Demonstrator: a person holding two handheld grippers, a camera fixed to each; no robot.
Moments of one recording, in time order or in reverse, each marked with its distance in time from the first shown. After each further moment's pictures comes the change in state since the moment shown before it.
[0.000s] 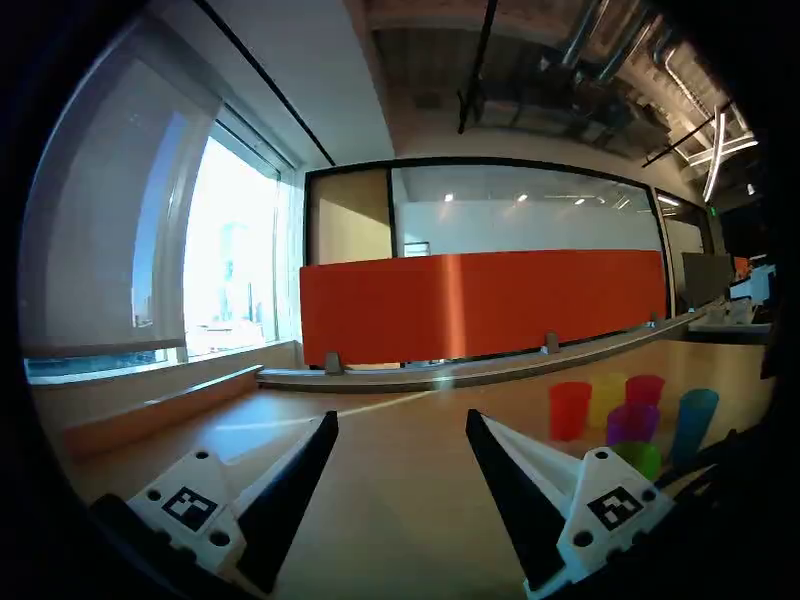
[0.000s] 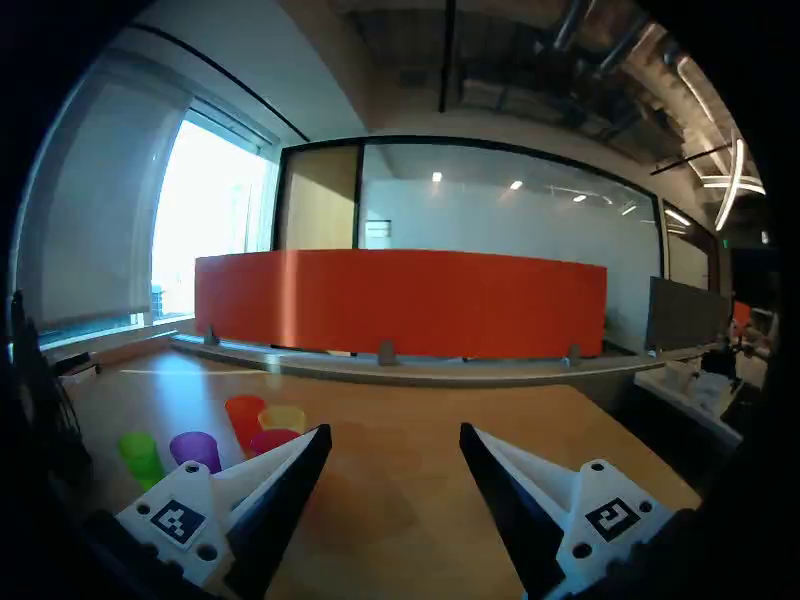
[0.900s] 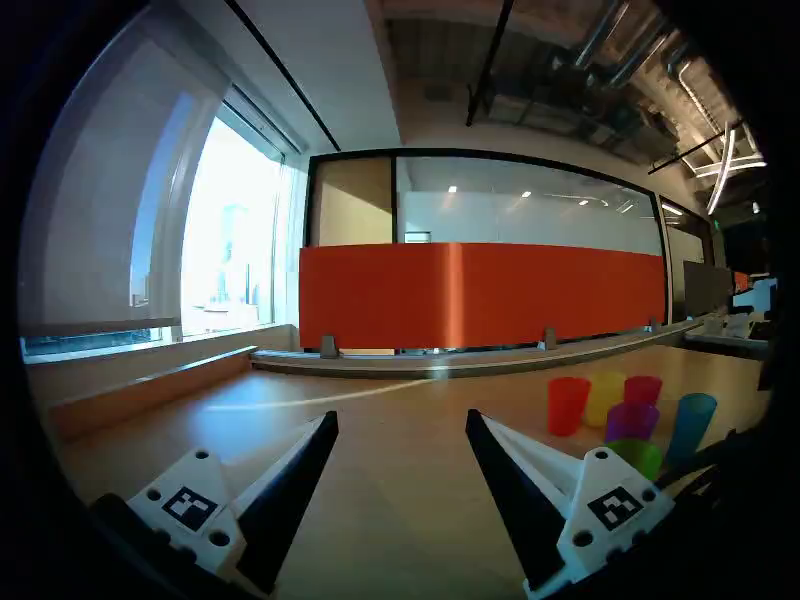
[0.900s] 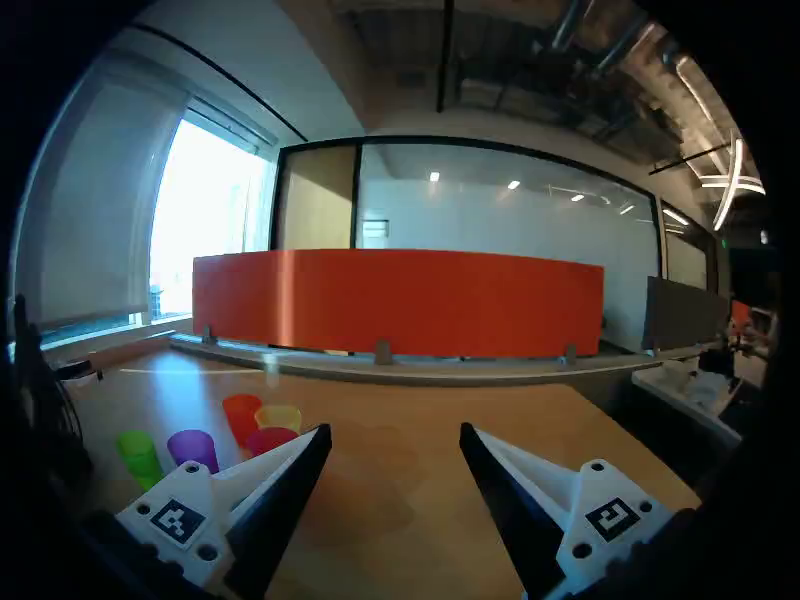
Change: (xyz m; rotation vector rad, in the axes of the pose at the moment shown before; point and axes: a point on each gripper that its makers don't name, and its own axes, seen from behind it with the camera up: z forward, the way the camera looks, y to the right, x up) left arm -0.016 0.001 0.006 -0.011 -0.040 -0.054; right arm -0.002 0.005 -0.003 -0.008 -0.001 0.004
